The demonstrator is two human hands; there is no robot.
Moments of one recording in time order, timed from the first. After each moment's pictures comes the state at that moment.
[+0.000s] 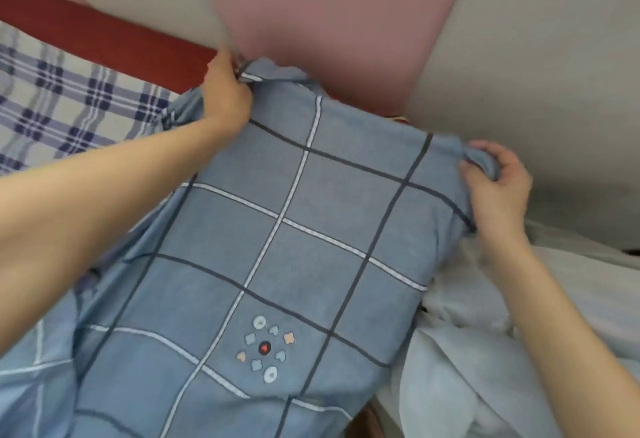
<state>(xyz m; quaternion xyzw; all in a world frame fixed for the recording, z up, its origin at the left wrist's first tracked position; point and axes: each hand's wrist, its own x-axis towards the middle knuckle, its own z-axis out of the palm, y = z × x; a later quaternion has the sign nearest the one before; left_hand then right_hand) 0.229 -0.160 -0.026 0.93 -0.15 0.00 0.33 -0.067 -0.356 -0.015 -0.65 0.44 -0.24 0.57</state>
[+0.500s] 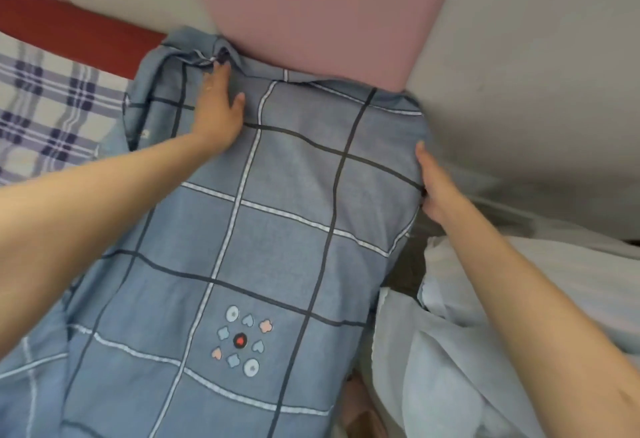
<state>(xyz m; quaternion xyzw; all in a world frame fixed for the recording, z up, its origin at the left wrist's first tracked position) 0.233 -0.137 -0.067 0.93 -0.23 -0.11 0.27 -0.018 -0.358 -0.097 -0.46 0.54 -0.02 0.71</state>
